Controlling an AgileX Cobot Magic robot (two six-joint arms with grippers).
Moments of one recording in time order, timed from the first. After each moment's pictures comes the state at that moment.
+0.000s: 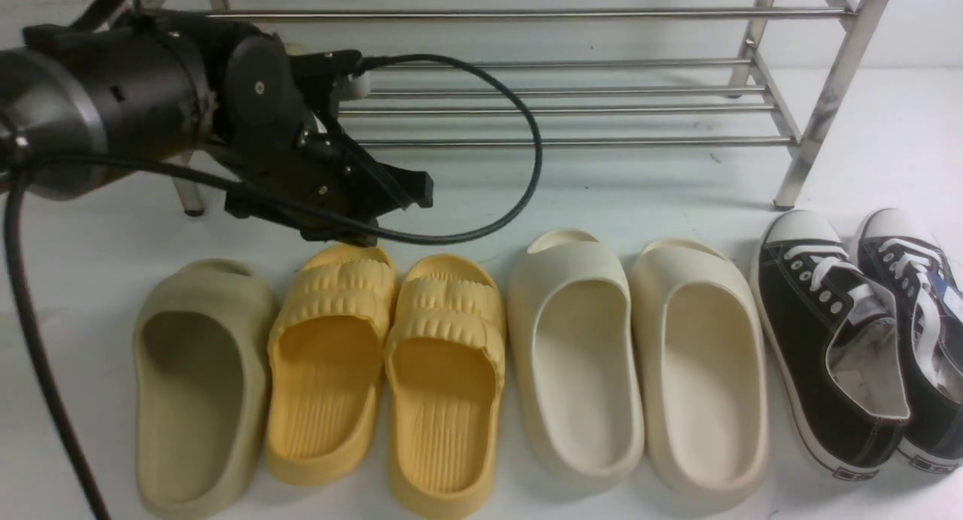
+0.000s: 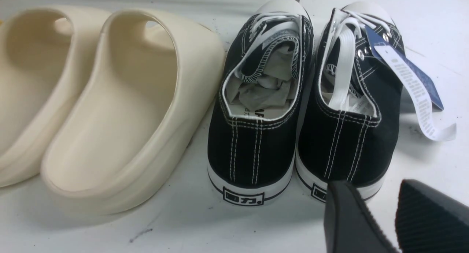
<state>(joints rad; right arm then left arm) 0.05 -0.01 0.02 0.08 0.38 -0.03 -0.34 1.74 -1.33 -0.02 0.68 -0.33</state>
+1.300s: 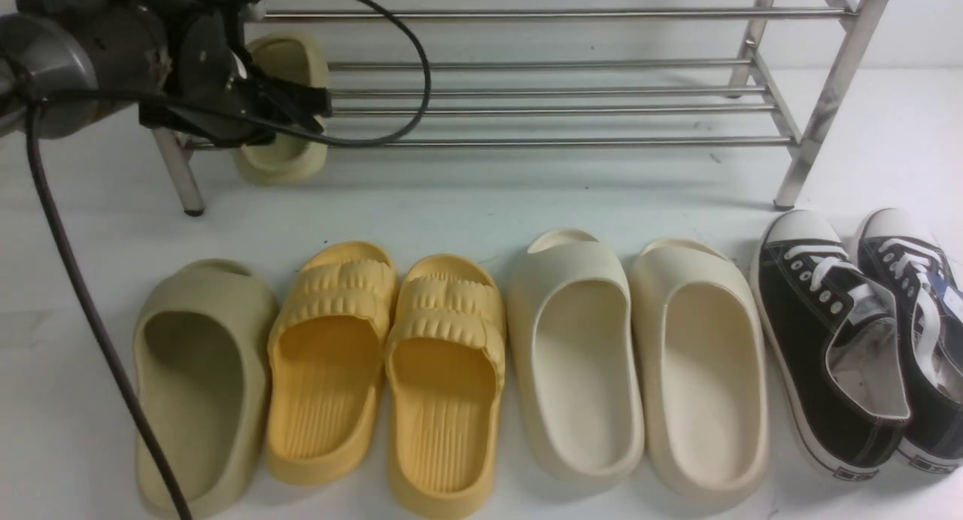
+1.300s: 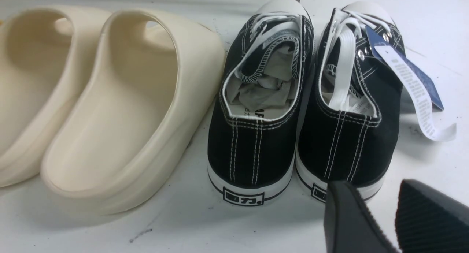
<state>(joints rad) 0.05 -0.01 0.02 0.08 0.38 -0.03 -0.17 1.84 -1.52 0.21 0.57 -0.42</state>
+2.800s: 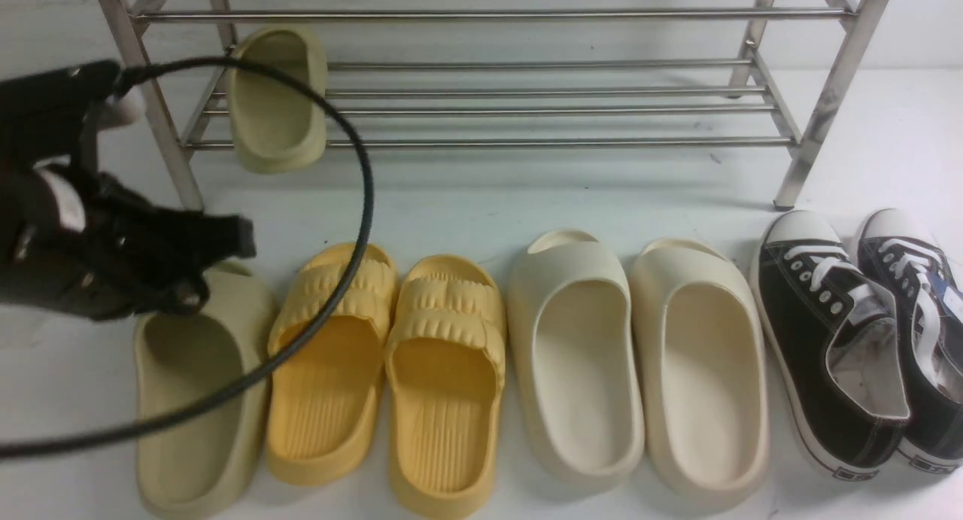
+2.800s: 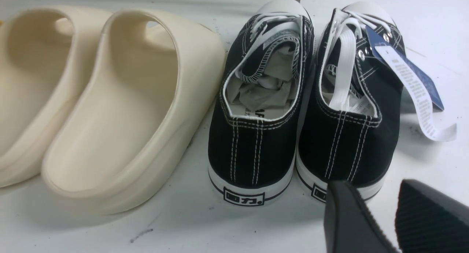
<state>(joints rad) 0.05 -0.01 0.02 0.08 0.38 -0.03 -0.26 1.10 -0.86 0.09 0.75 -0.48</state>
